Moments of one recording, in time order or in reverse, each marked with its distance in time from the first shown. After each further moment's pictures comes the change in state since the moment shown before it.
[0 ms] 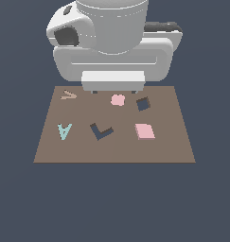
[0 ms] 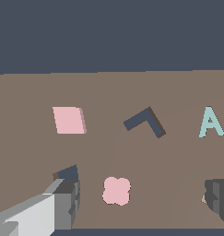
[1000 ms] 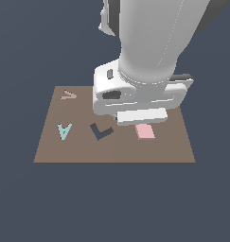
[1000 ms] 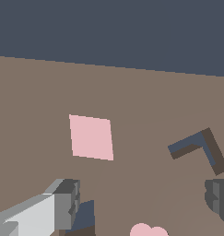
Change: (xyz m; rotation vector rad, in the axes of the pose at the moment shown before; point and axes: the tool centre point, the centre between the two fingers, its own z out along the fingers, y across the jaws) arm 0.025 -0.052 0.073 -0.004 -0.019 -0.109
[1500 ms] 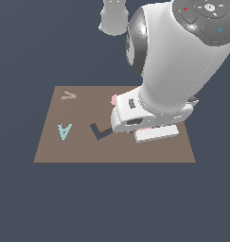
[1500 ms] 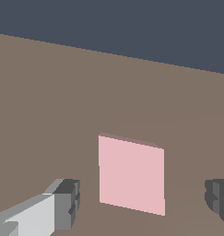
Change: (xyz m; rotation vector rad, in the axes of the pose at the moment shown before) arm 0.019 -0.038 0.053 -0.005 -0.016 -0.082
